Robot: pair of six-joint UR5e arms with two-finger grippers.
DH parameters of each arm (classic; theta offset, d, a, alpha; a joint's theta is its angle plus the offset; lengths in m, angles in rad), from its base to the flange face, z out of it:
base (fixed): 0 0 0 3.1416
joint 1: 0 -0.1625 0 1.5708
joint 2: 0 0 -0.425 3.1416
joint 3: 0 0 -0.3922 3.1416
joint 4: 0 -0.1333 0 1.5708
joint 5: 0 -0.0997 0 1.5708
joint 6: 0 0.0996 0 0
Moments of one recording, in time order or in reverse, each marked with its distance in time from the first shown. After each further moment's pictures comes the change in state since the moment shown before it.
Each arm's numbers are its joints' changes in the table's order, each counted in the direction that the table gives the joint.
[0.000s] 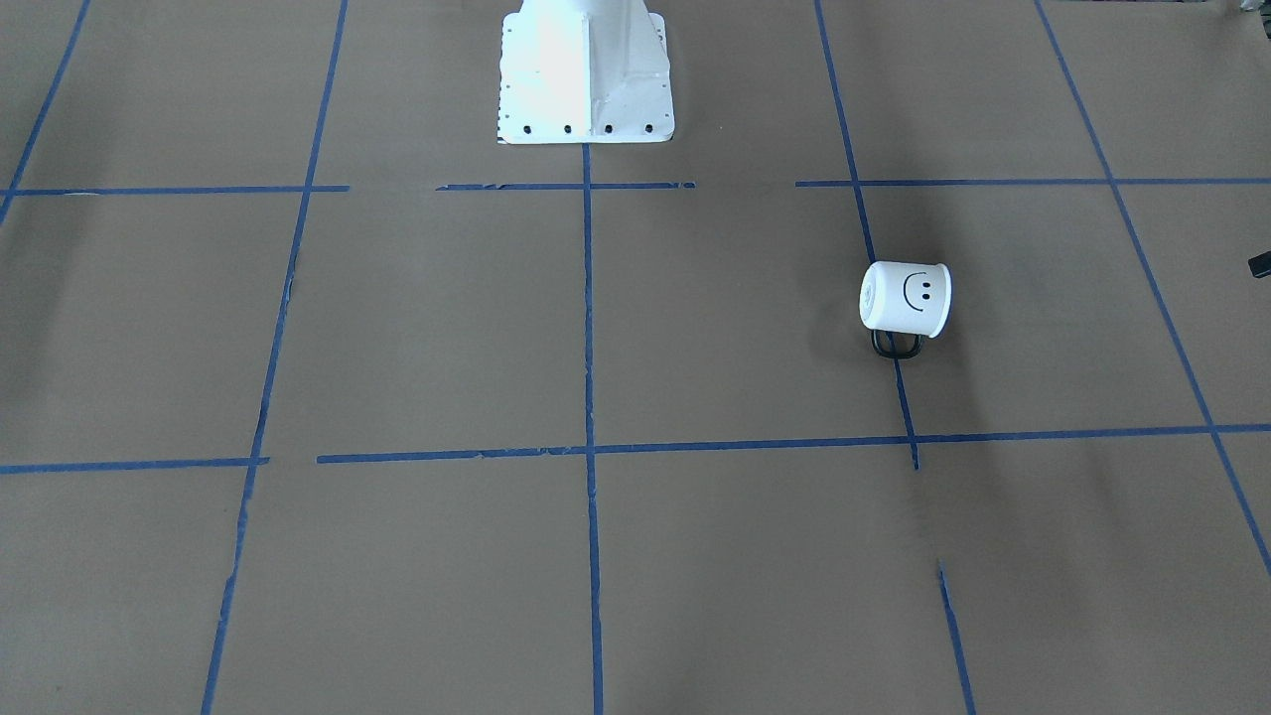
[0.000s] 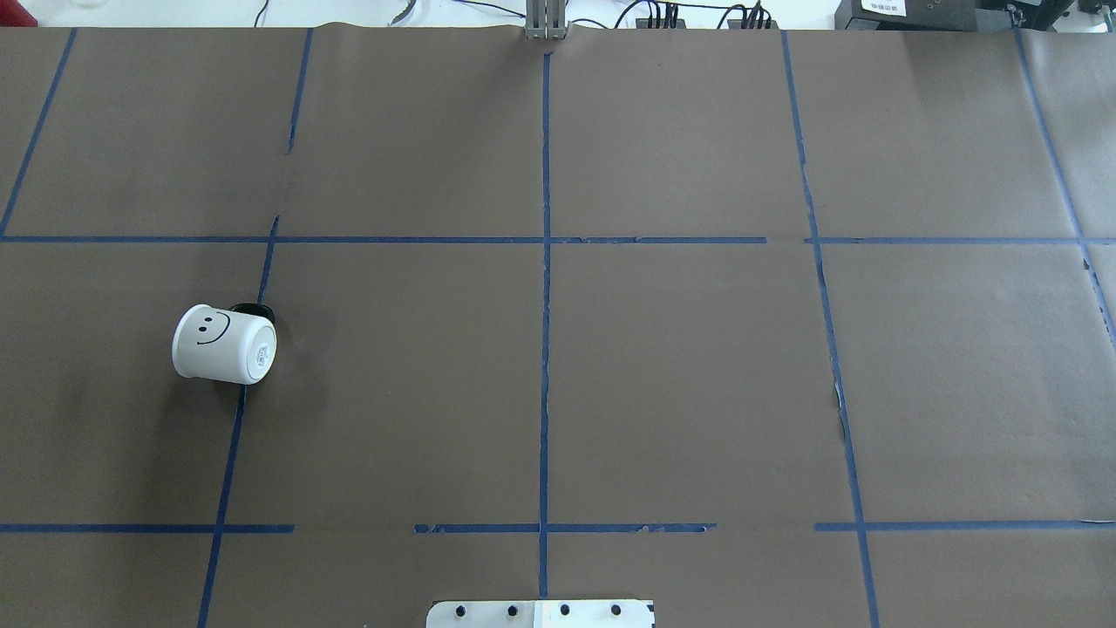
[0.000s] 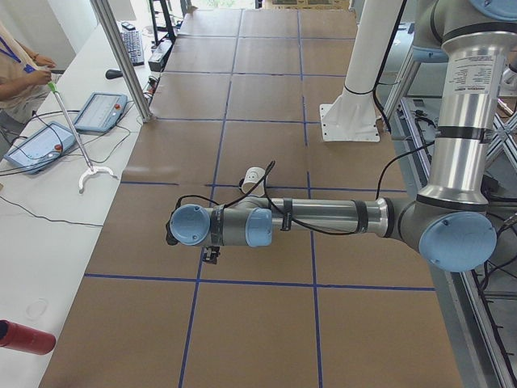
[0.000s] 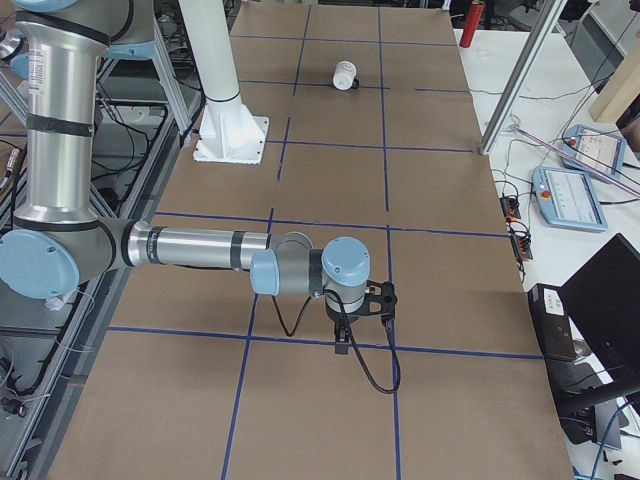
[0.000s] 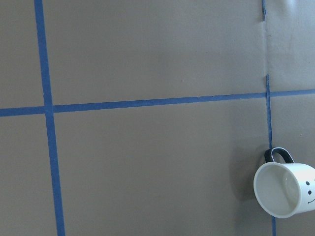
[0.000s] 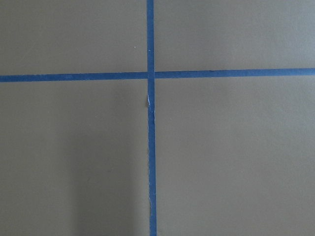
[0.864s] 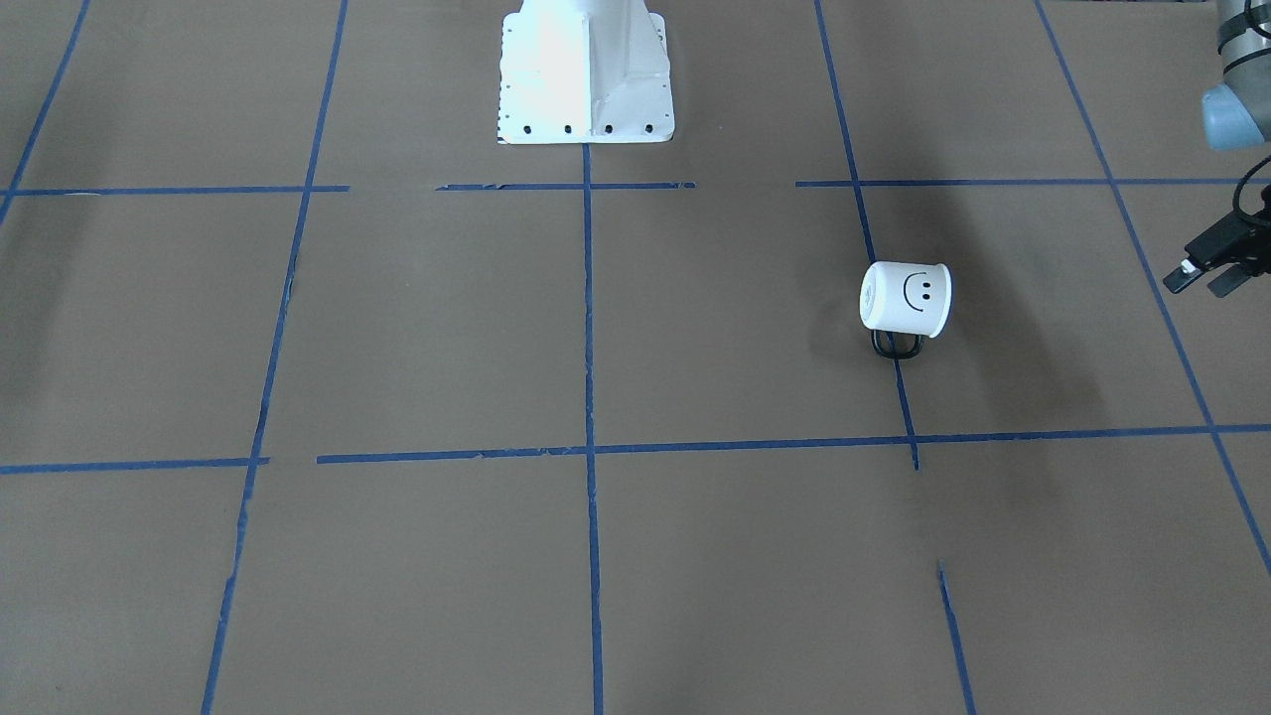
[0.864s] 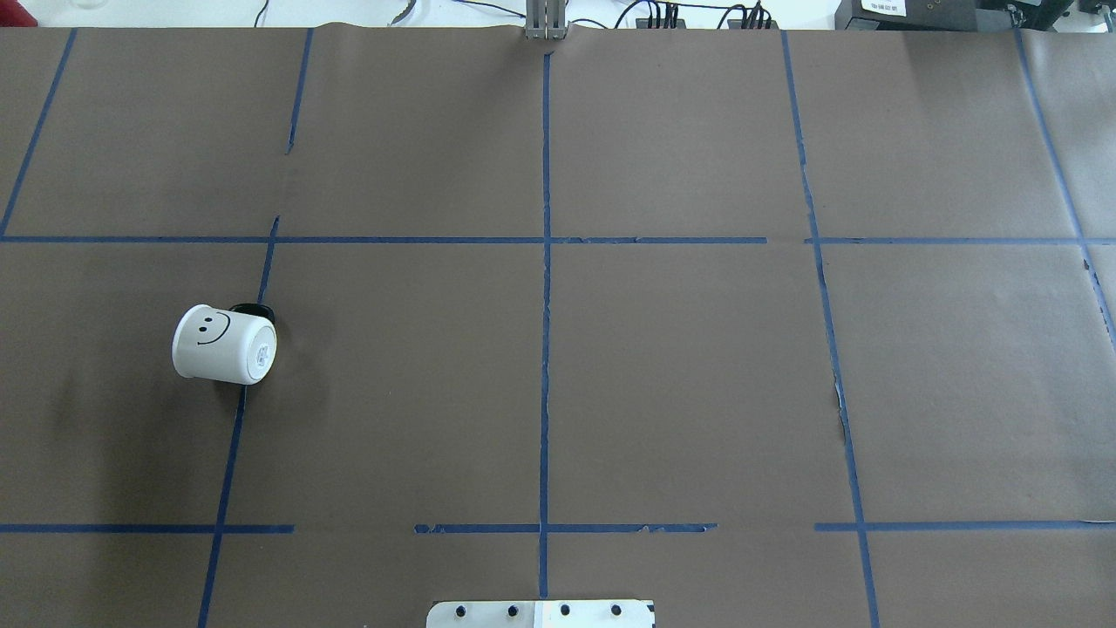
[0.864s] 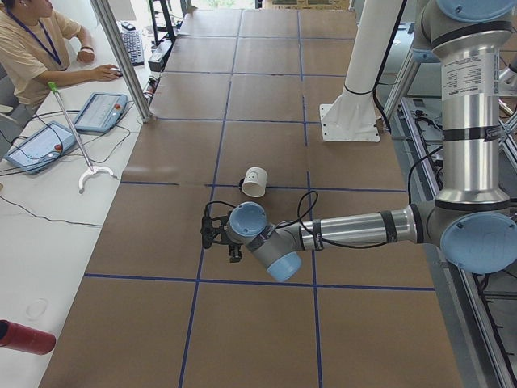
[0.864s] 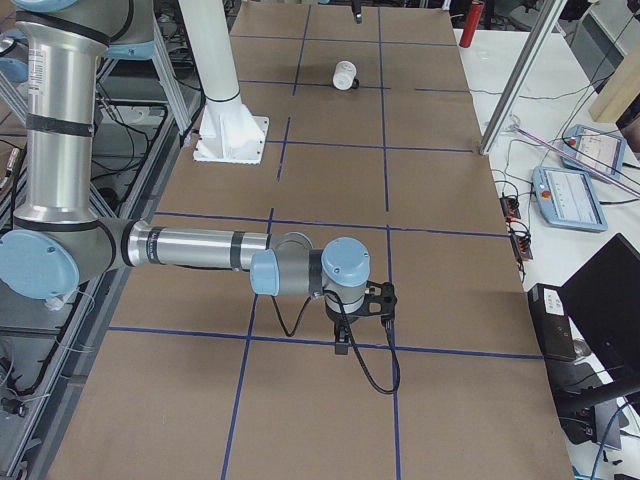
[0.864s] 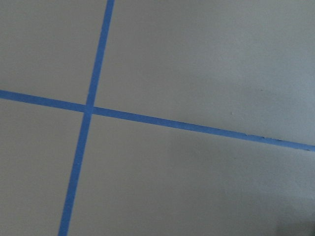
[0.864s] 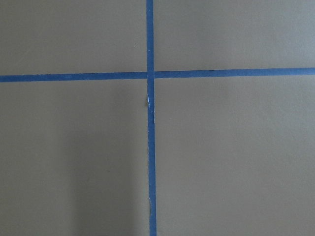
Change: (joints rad) left arm -0.254 -0.180 0.048 1.104 -0.270 -1.025; right arm 0.000 0.000 -0.001 0.000 0.000 0.001
